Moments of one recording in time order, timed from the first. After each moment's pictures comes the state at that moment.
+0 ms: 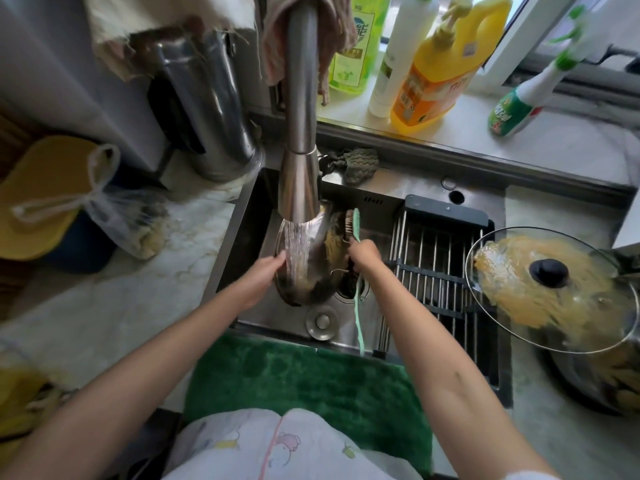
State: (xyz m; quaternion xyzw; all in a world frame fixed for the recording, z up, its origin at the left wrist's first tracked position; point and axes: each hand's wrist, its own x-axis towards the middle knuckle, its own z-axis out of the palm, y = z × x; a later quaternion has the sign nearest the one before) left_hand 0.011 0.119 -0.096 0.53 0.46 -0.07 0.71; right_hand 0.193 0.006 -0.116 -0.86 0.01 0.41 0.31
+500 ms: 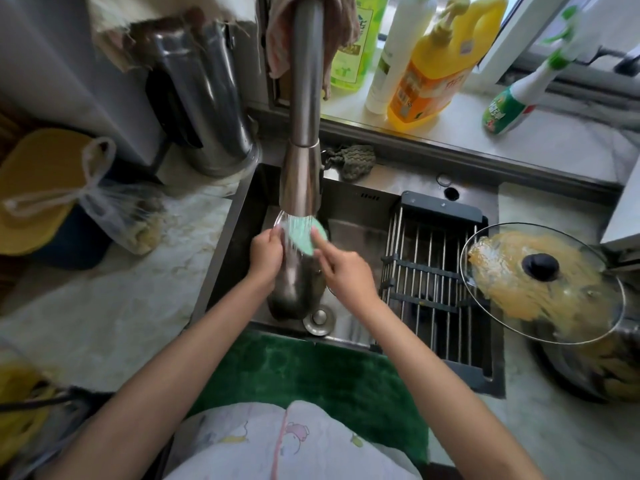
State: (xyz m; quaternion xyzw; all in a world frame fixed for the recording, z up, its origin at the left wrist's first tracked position) left_hand 0.040 0.106 -0.076 0.57 0.52 0.14 0.62; right_hand 0.118 -0.030 -0.055 -0.86 -0.43 0.15 0.25
